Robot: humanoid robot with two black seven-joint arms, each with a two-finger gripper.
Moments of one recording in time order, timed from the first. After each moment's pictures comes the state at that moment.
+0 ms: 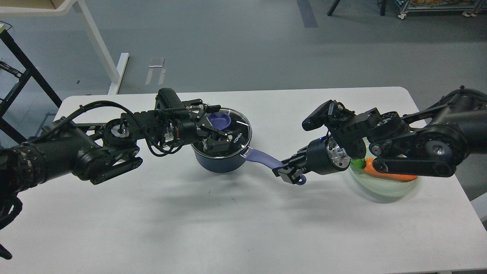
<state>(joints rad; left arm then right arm) -1.11 0.32 0.20 -0.85 1.71 0.30 -0.37 1.55 -0.40 -0.65 1.39 -1.15 0.13 0.21</state>
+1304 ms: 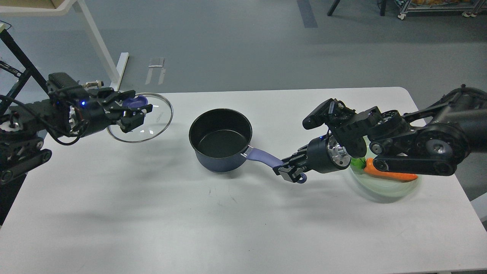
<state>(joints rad) -1.06 0.72 0.22 -0.85 1.53 0.31 -0.49 1.56 -0.40 -0.65 1.38 -1.15 0.13 0.21</state>
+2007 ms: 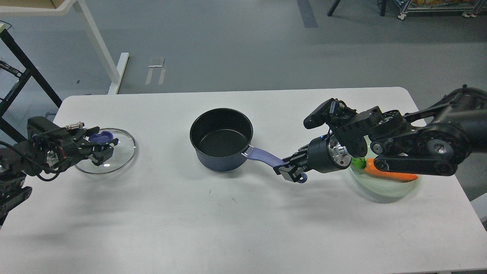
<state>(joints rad) -0.83 0.63 0.22 -0.54 1.52 0.37 -0.49 1.56 -0.41 -0.65 1.38 -1.15 0.13 0.21</state>
